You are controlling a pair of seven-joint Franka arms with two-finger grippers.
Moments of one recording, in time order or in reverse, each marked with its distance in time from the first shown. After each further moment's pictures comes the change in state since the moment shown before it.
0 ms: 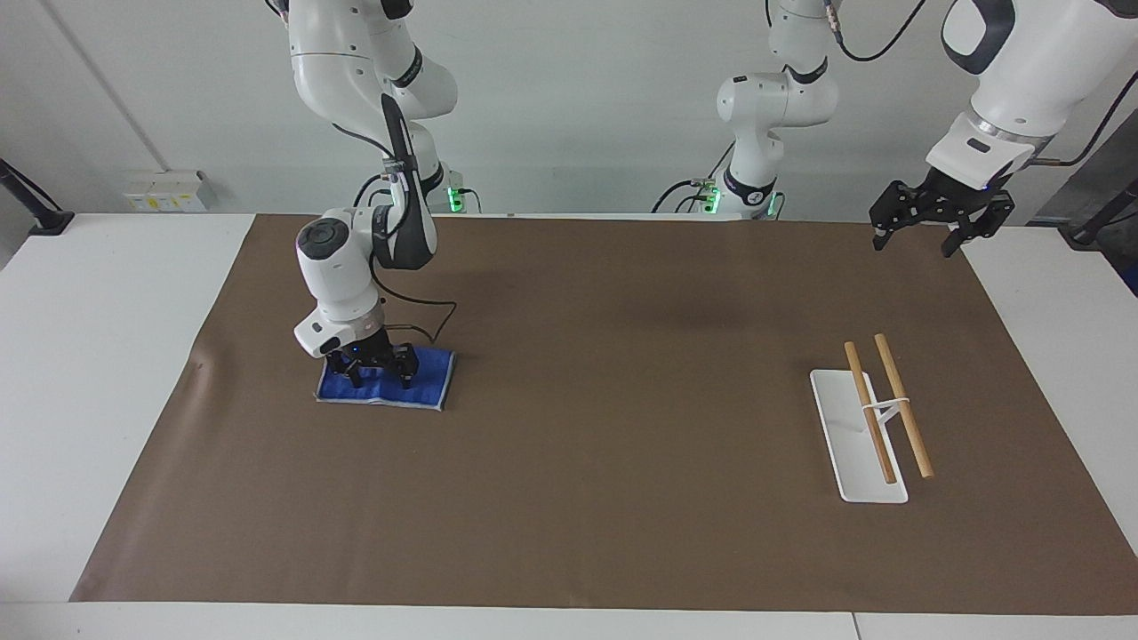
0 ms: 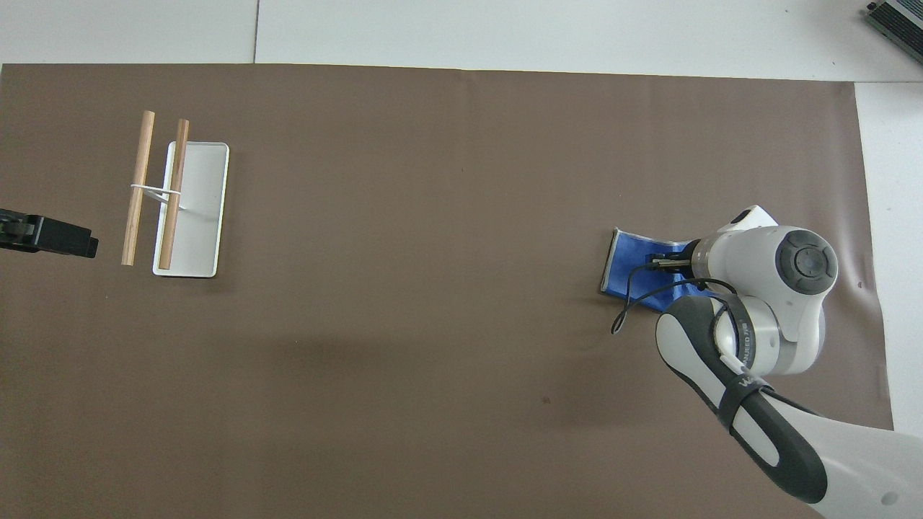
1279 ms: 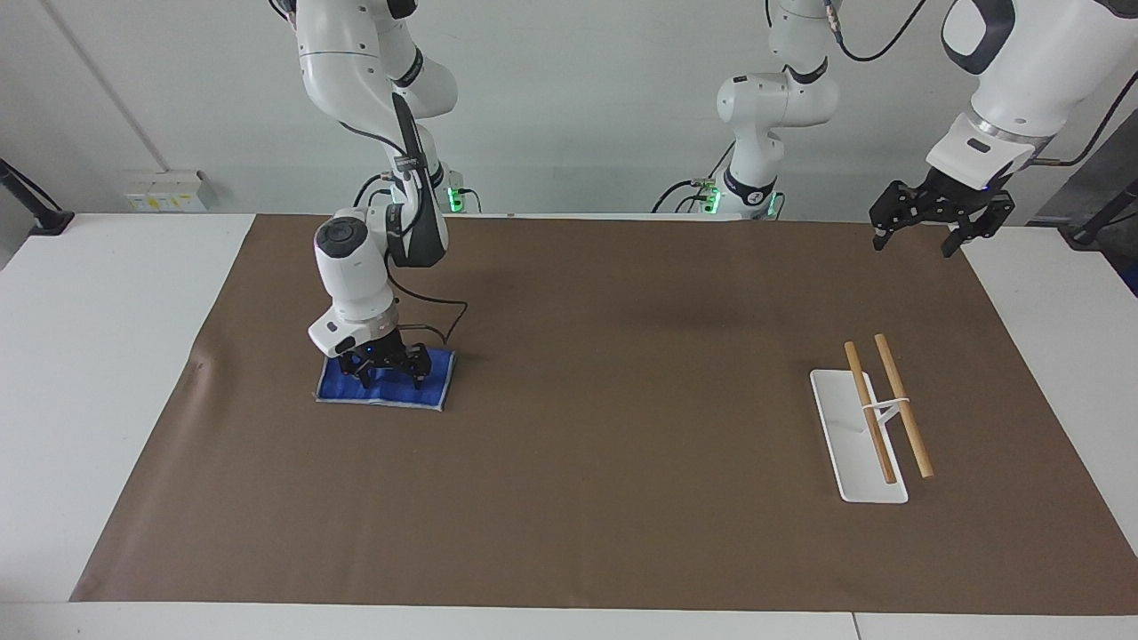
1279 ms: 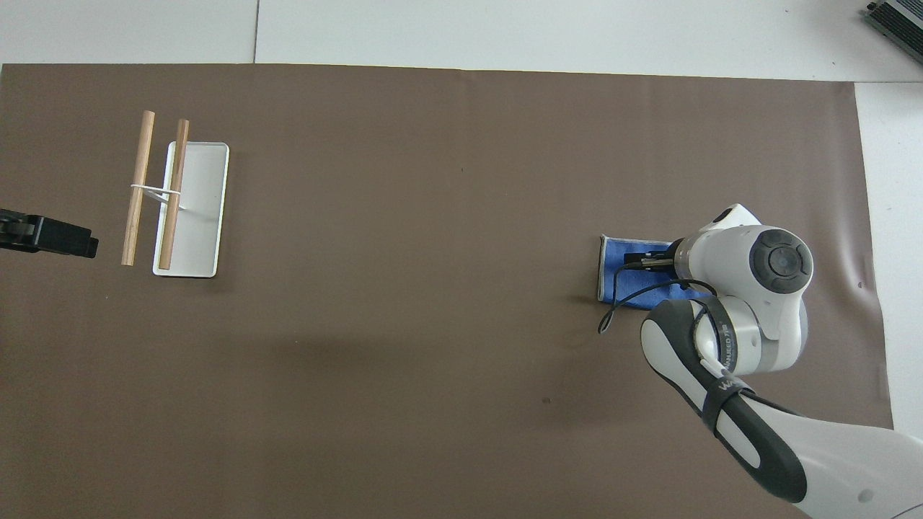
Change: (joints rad) left arm 0.000 0.000 0.000 0.000 0.000 0.000 0.000; right arm 0.037 0.021 -0.002 0.010 -0.044 0.016 0.058
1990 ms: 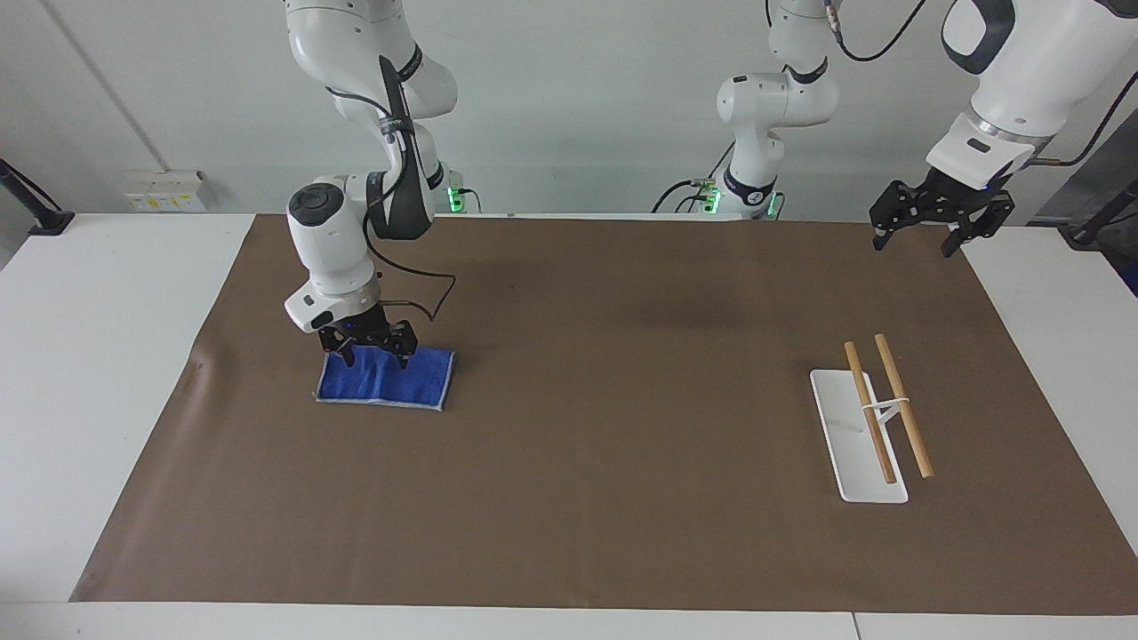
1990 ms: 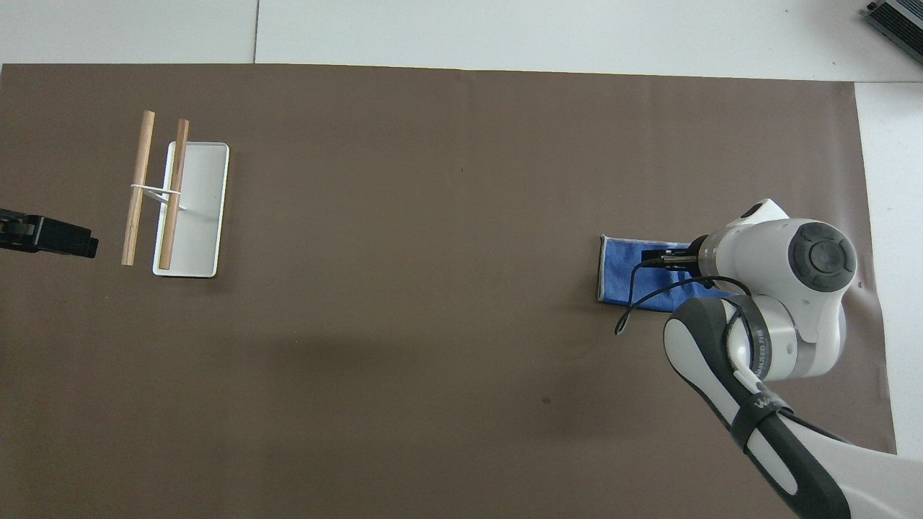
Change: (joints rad) left arm 0.000 0.000 0.000 0.000 0.000 0.000 0.000; right arm -0.019 -0.082 -0.001 0.004 0.000 -0.087 0.011
